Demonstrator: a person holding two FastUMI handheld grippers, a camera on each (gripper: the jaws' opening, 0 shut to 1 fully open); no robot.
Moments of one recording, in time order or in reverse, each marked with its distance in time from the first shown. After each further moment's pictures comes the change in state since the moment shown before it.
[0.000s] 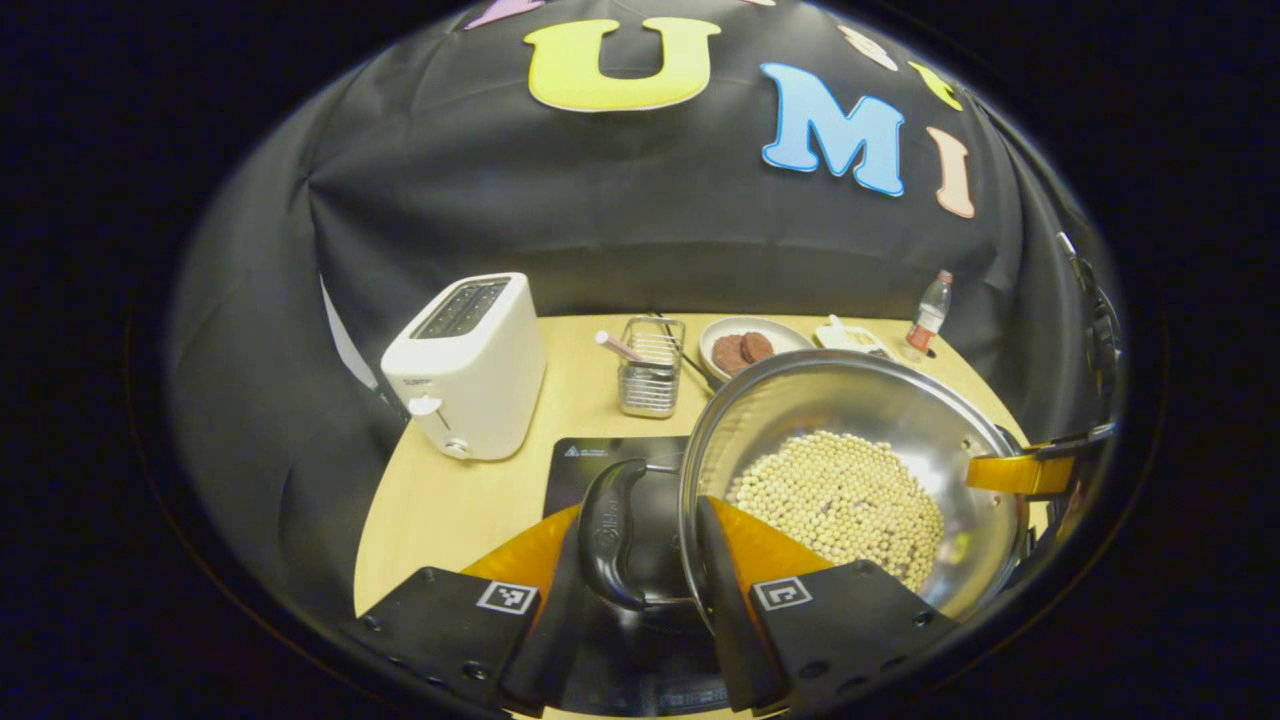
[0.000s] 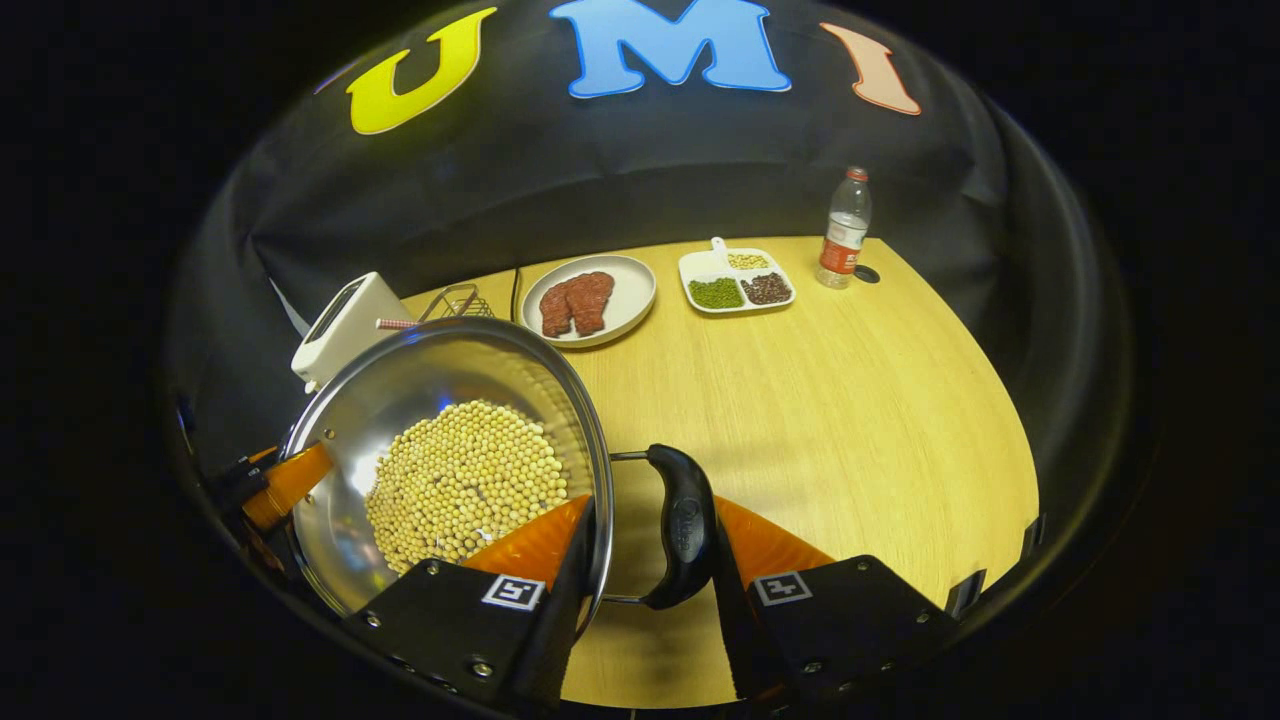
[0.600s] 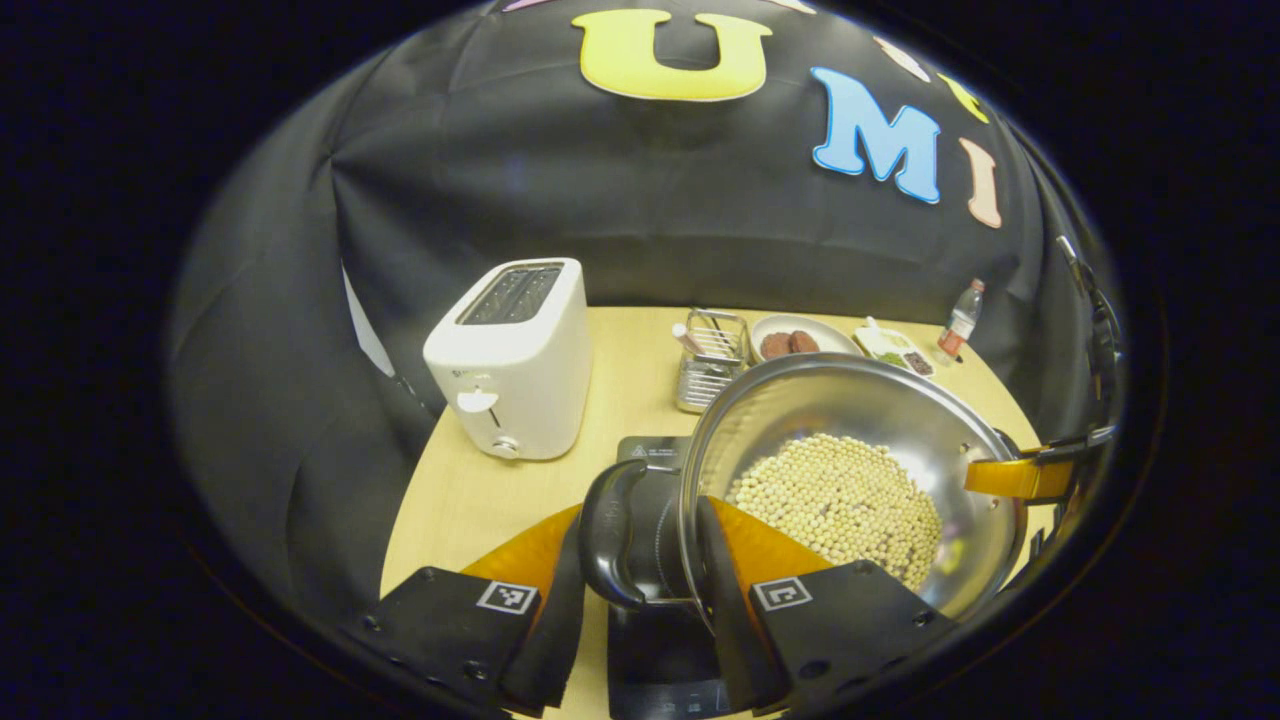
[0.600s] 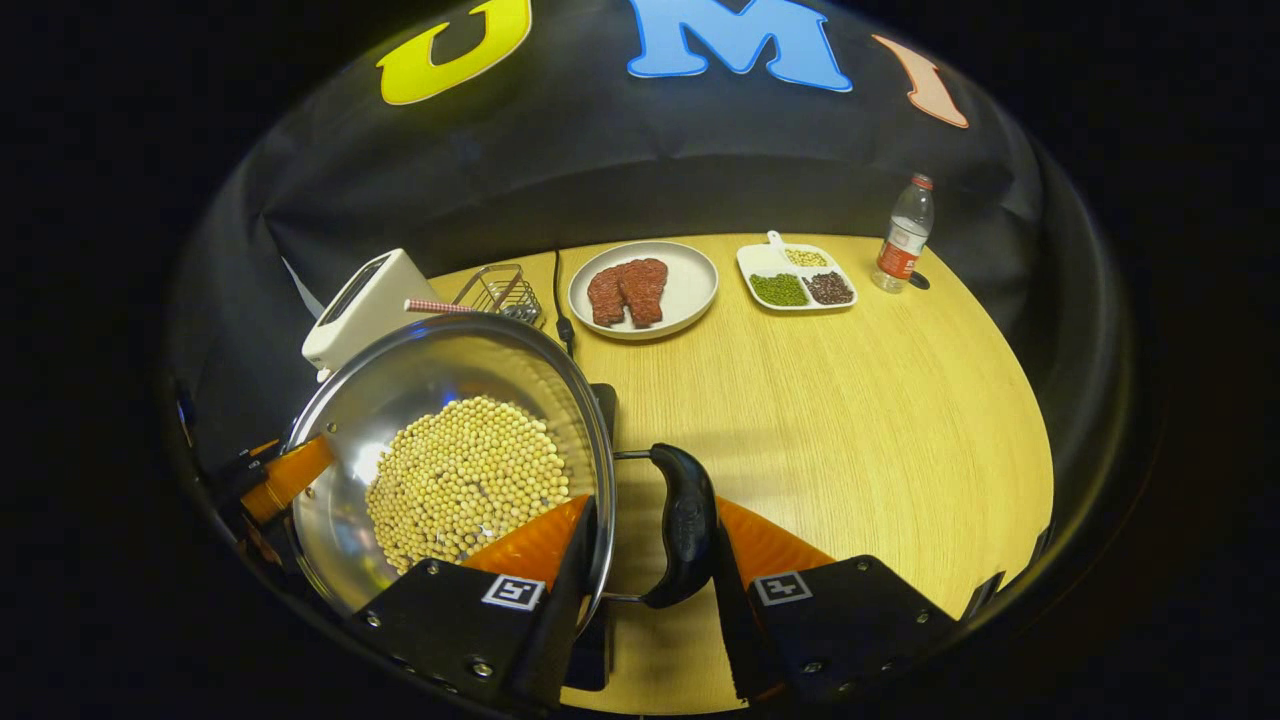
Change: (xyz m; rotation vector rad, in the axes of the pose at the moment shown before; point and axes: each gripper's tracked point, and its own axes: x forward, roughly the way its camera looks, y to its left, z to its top) left arm 0.026 0.062 -0.004 -0.030 0.026 0.021; right arm -0.002 0.000 -0.002 -0.036 0.034 0.034
